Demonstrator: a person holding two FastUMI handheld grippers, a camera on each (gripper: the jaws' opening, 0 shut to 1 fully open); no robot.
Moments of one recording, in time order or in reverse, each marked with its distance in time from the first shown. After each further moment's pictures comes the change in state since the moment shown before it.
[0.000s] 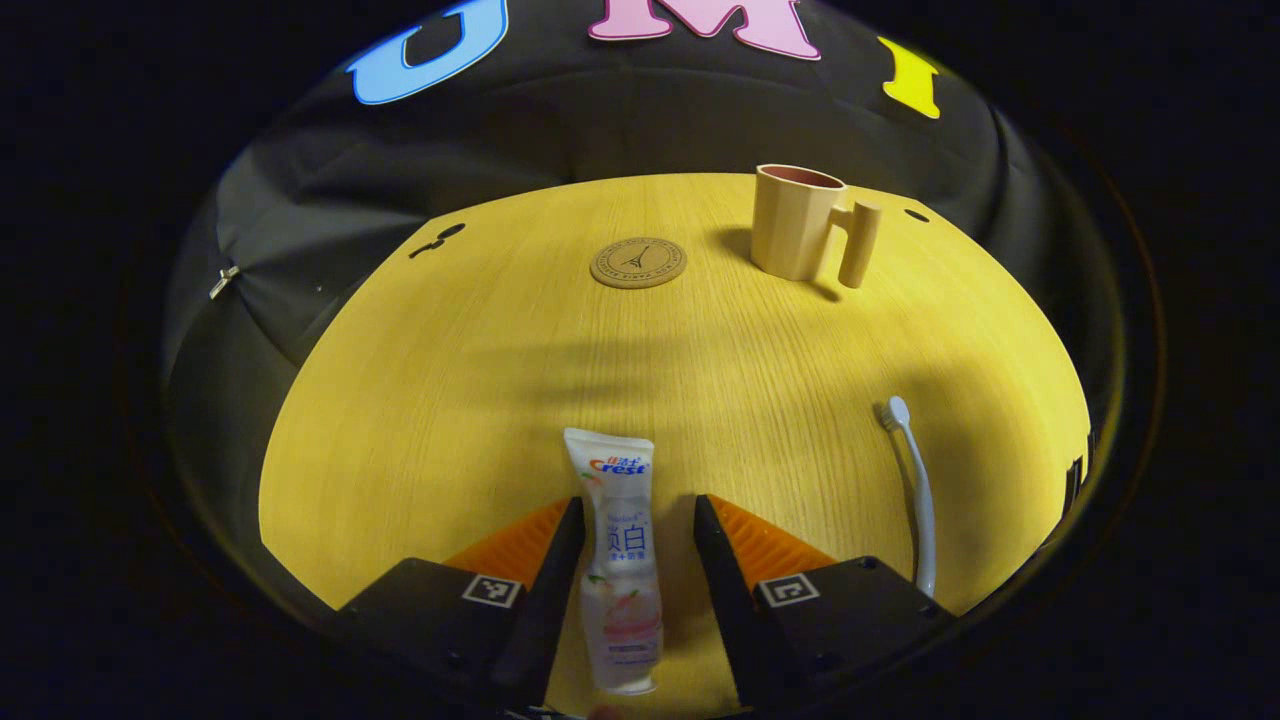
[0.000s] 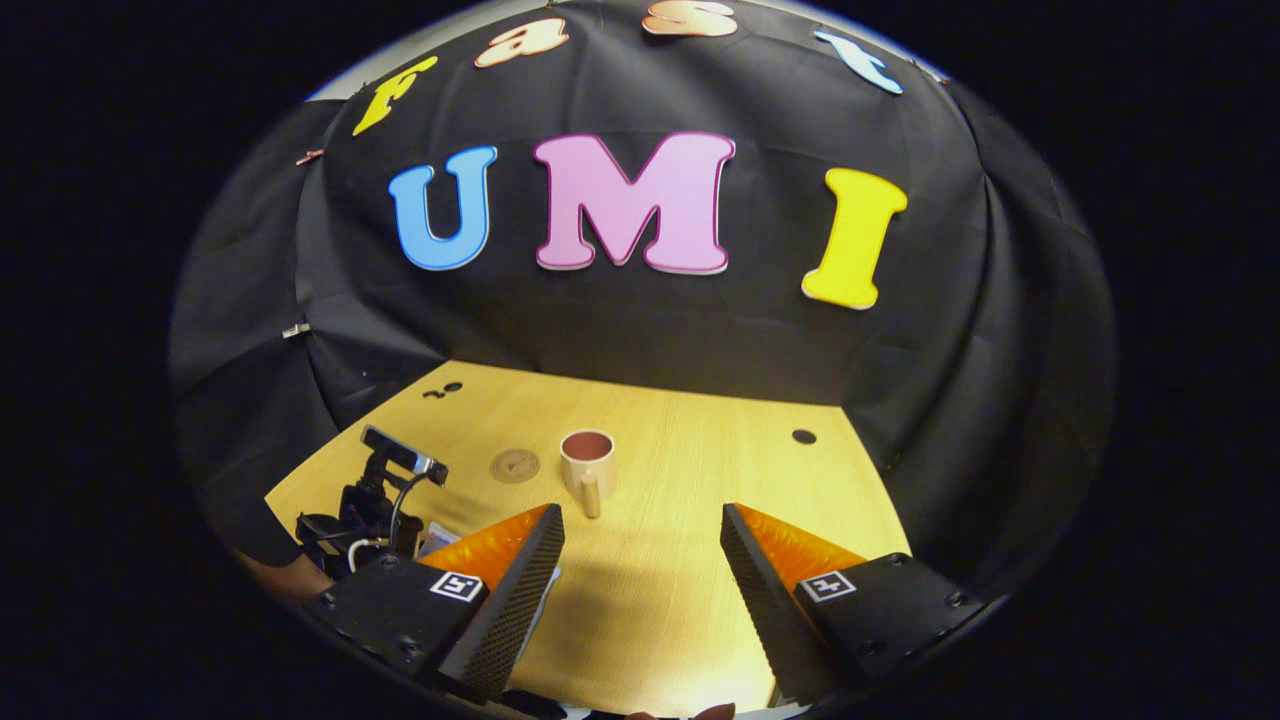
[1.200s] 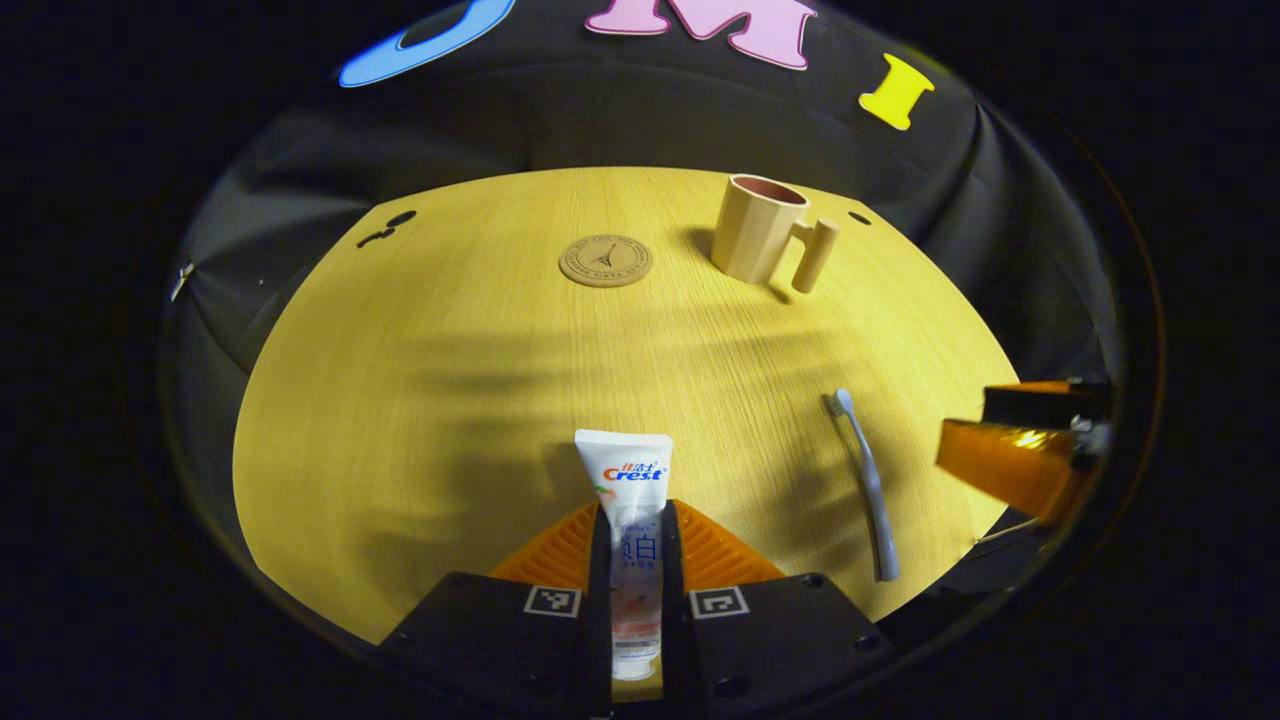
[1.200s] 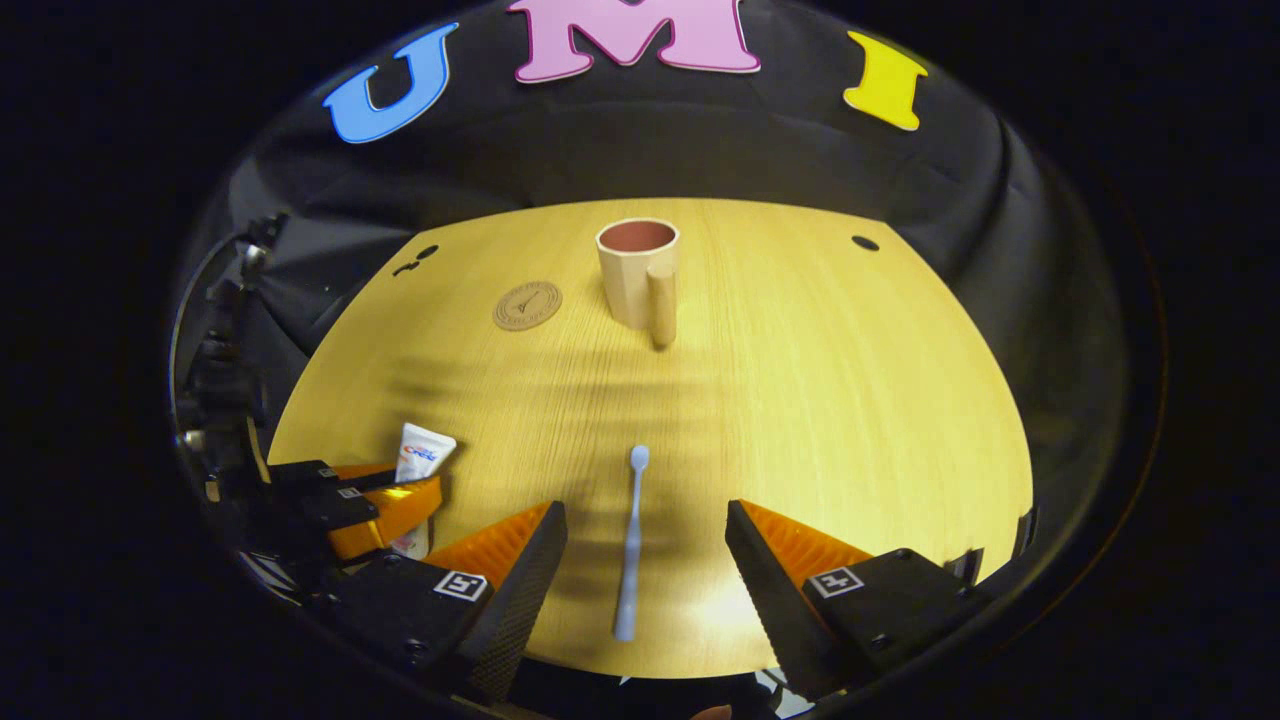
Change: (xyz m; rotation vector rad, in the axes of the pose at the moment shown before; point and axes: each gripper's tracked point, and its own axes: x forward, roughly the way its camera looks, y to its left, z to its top) left arm -0.035 0.024 0.011 0.004 0.041 -0.223; right arm 0.077 0.110 -0.173 0.162 0.475 -0.055
